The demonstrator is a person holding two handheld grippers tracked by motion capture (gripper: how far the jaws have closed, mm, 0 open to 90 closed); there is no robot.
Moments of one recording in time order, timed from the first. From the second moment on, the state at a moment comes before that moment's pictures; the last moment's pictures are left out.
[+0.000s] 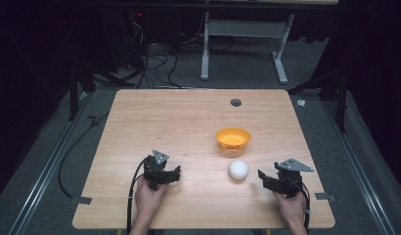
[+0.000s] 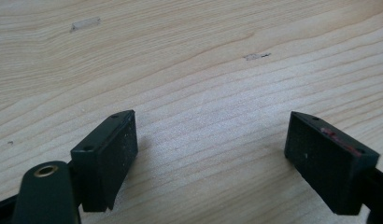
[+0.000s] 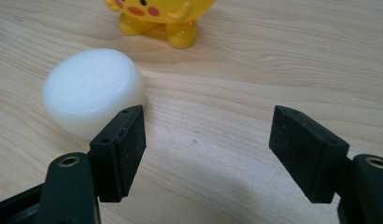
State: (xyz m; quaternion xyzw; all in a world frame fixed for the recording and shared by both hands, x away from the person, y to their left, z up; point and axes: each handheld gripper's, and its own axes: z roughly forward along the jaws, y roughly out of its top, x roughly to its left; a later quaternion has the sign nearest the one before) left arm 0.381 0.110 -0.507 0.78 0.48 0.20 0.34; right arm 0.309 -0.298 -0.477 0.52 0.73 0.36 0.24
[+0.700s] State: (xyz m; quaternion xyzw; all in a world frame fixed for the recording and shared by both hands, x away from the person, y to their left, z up) left arm 0.381 0.110 -0.507 0.78 0.48 0.20 0.34; right arm 0.302 -0.274 -0.469 0.48 0.75 0.38 0.23
